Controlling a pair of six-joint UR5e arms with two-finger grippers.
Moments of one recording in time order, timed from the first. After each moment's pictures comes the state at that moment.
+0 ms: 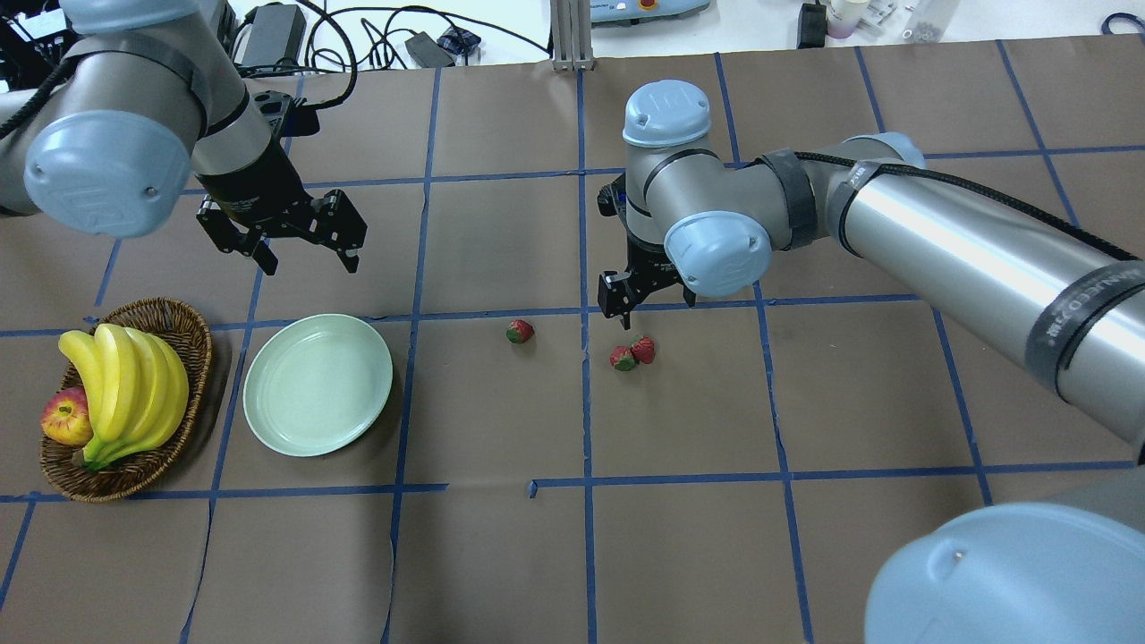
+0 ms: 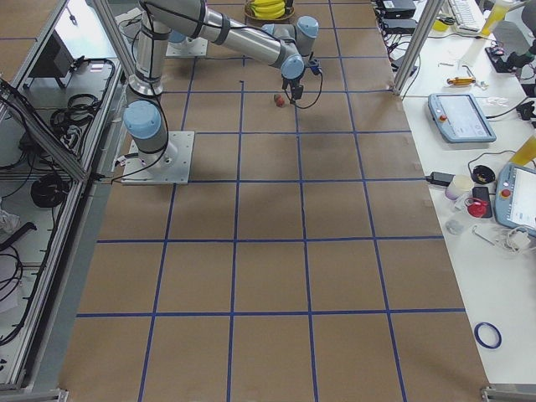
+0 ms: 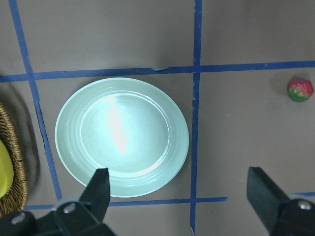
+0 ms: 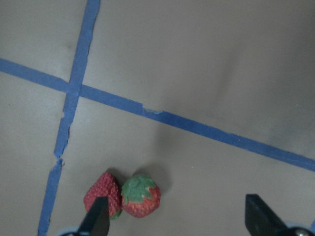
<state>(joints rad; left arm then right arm) -1.48 -1.72 -1.69 -1.43 1.57 0.12 1.83 -1.11 1.69 -1.99 -1.56 -0.07</state>
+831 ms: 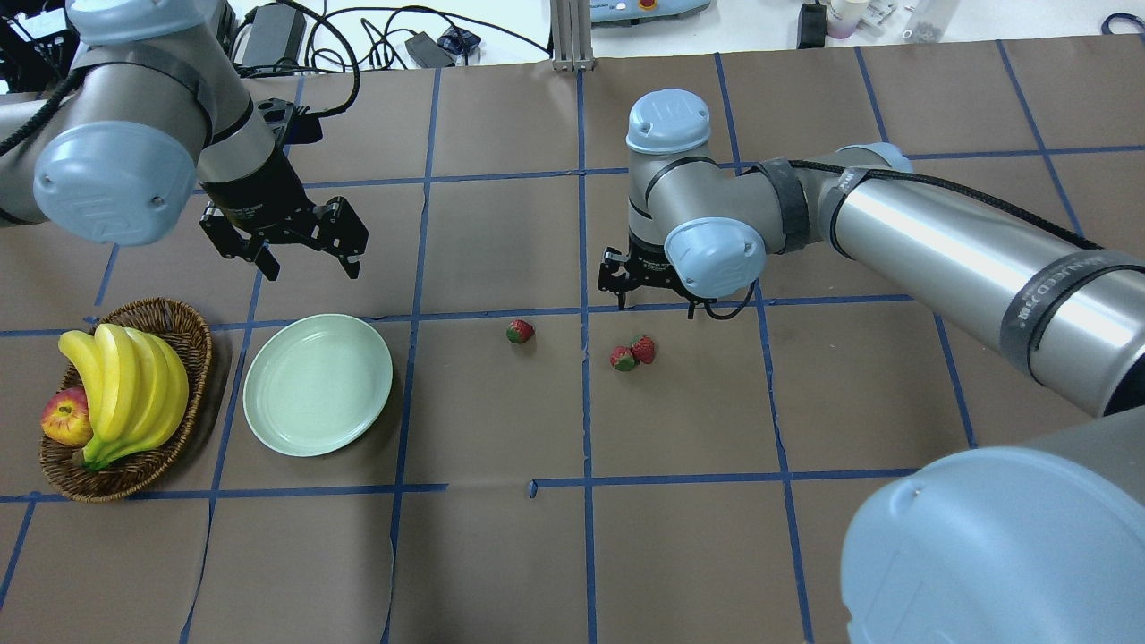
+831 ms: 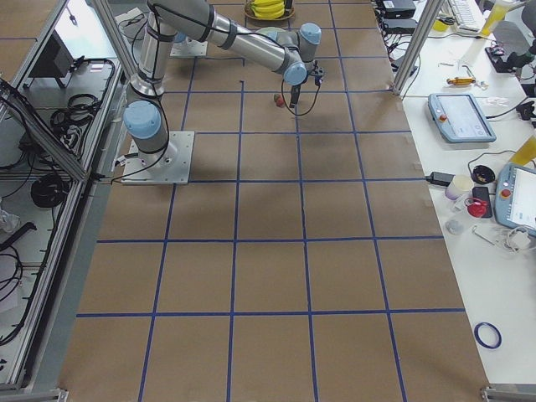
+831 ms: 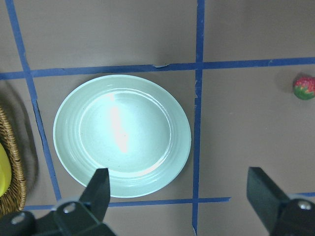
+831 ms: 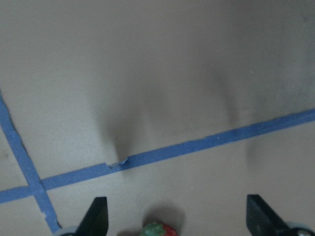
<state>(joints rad) -1.48 -1.72 -1.71 -1.42 1.57 0.12 1.81 -1.08 1.70 -2.04 -1.55 0.55</state>
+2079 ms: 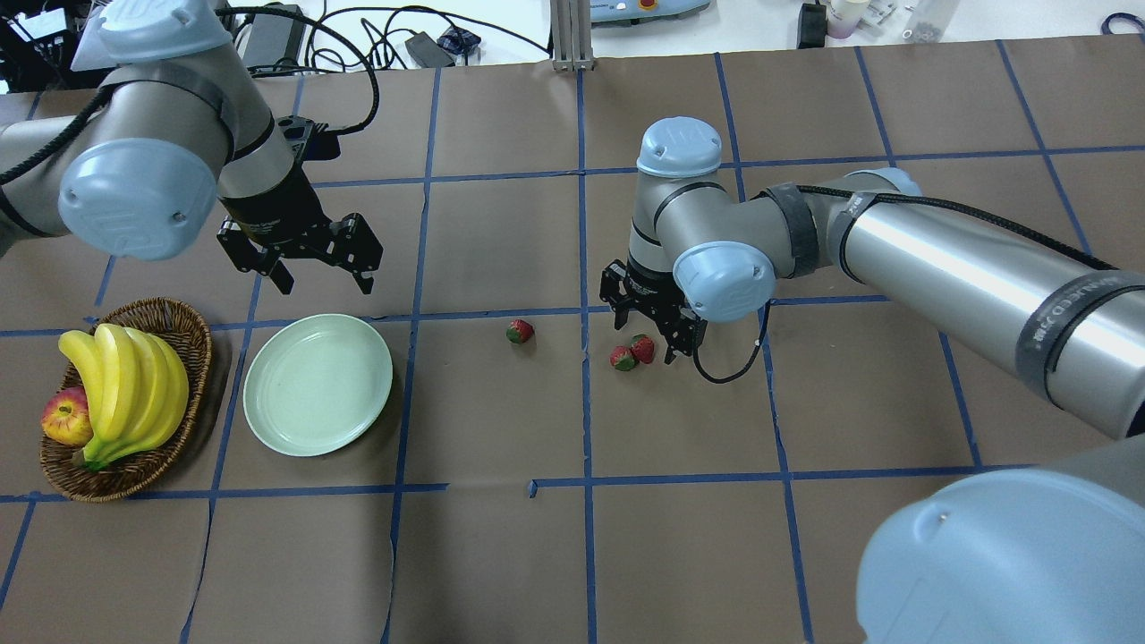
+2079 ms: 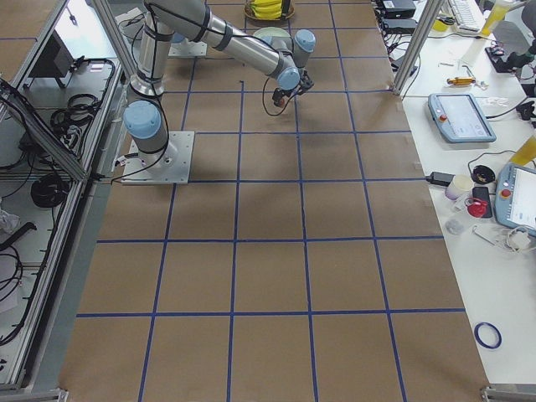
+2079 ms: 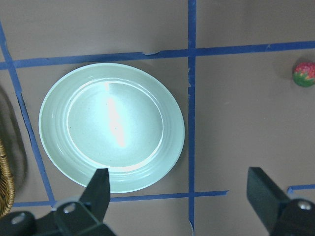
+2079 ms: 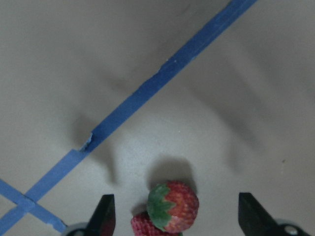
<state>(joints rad) -1.50 -1.72 -1.74 -1.42 1.57 0.11 1.81 -1.10 1.77 -2.04 -1.45 0.97</state>
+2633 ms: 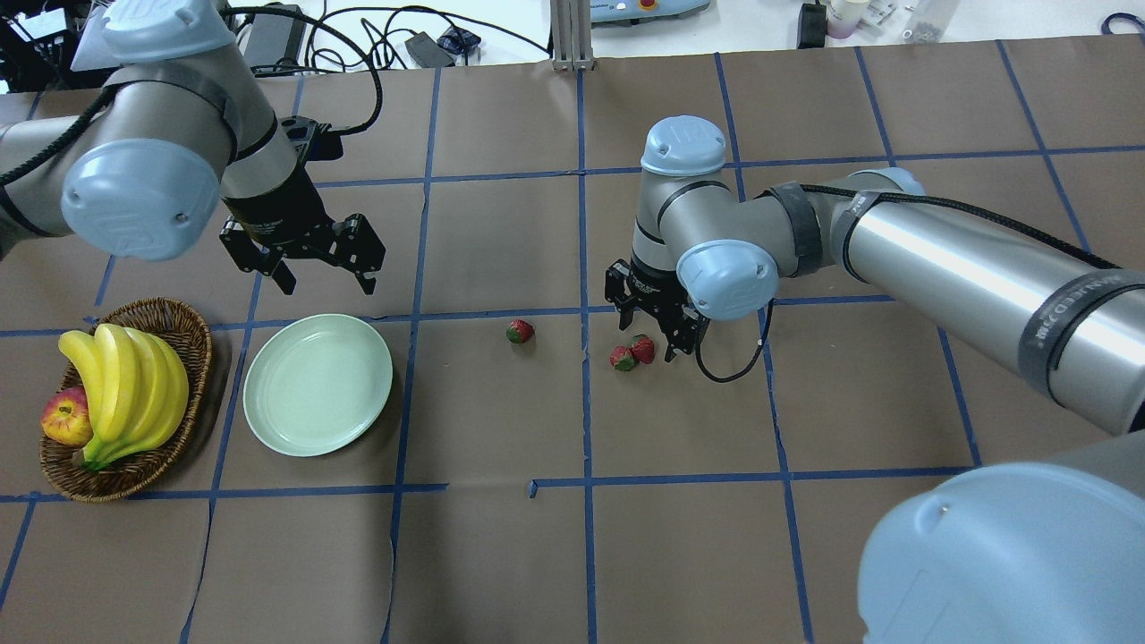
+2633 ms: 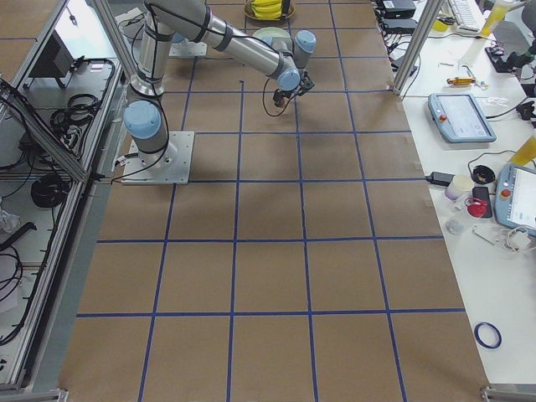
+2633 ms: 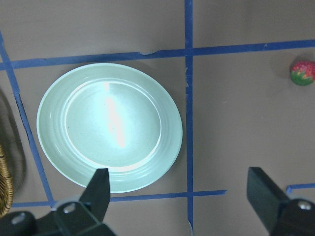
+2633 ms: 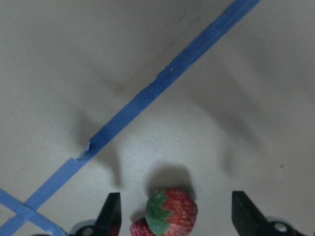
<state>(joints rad) -1.51 -1.72 -1.74 -1.42 1.57 0.11 1.80 -1.10 1.77 -2.04 -1.45 0.97</state>
